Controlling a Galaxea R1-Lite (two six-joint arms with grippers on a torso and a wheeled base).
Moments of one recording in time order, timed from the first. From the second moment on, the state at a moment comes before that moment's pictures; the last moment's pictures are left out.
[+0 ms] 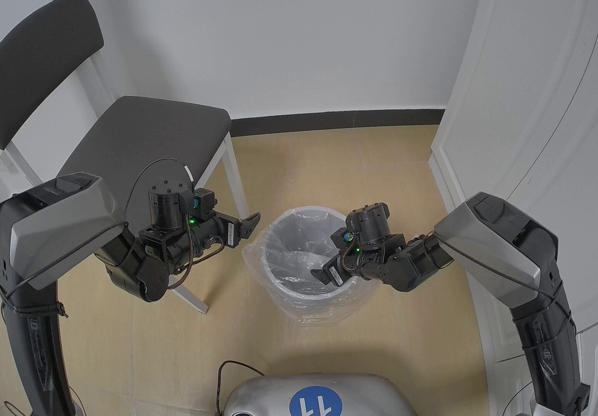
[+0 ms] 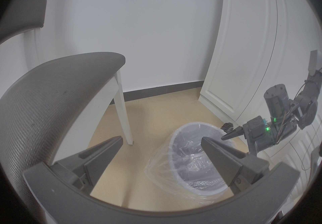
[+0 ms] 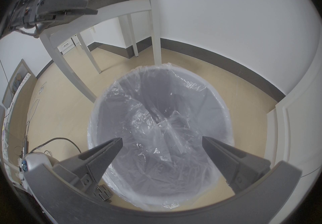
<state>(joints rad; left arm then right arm) -0.32 2.26 -0.94 -1.09 -0.11 0.05 0.53 2.55 -1.49 -0.46 -0.02 -0.28</state>
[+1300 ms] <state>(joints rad) -0.31 2.29 -0.96 -1.09 -0.10 0.05 0.66 2.49 -1.16 -0.72 -0.01 -0.28</state>
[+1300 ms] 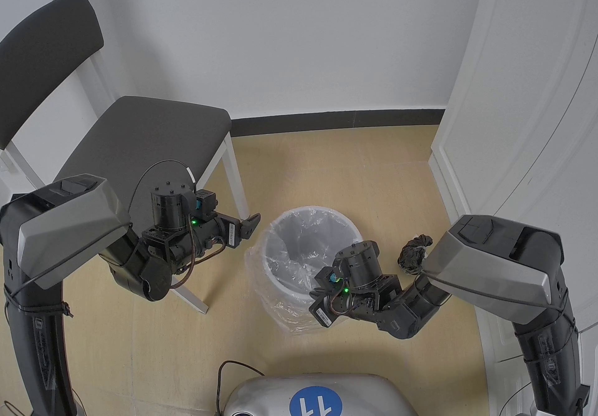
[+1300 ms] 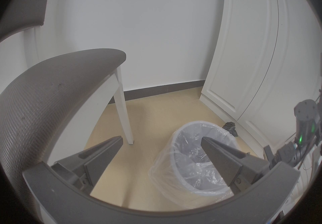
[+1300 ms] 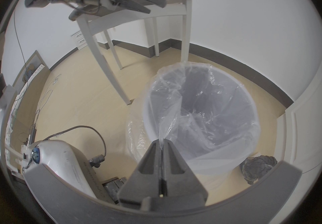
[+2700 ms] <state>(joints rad) -0.31 2.34 -0.99 -1.09 -0.10 0.05 0.68 2.40 -0.81 -1.08 -0.01 -0.20</state>
